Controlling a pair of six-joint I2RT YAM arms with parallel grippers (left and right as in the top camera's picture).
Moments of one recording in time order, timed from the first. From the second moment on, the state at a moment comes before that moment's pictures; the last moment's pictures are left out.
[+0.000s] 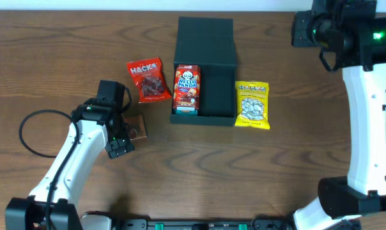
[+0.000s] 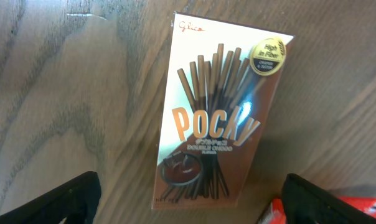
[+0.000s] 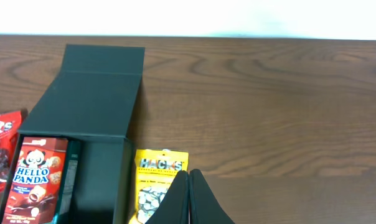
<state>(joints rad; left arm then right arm) -0.13 1.44 0.92 -0.88 -0.10 -2.09 0.12 1.76 2.21 -1.28 0.12 0.10</state>
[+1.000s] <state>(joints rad) -0.10 1.71 0.92 -0.69 -0.03 -1.82 0.11 1.76 2.21 -1.28 0.11 0.10</state>
